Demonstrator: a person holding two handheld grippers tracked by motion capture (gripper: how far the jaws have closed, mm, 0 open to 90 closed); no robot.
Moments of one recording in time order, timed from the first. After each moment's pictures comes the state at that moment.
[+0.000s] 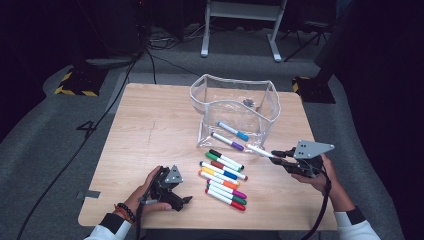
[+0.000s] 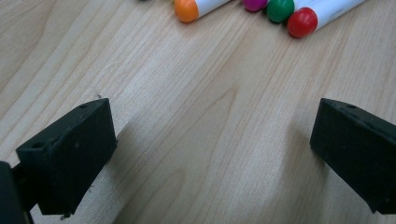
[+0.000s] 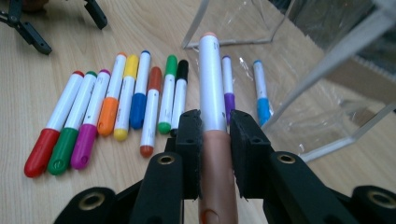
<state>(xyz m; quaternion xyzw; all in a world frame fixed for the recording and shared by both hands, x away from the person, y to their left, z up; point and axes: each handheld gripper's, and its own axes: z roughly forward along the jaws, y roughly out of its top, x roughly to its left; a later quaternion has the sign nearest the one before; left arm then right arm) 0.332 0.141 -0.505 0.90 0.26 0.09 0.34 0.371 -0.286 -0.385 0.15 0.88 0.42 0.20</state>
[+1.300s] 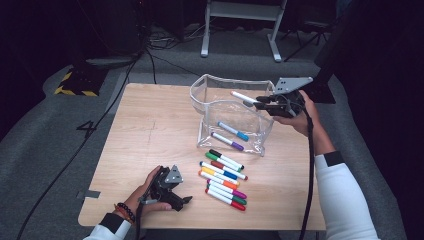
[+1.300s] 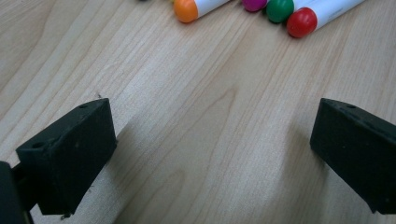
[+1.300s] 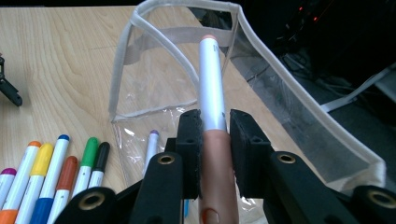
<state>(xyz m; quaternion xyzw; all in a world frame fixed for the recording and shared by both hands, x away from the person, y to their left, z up) 0.332 0.141 -0.505 0.90 0.26 0.09 0.34 0.488 -0.223 -0.292 0.16 0.88 0.40 0.23</state>
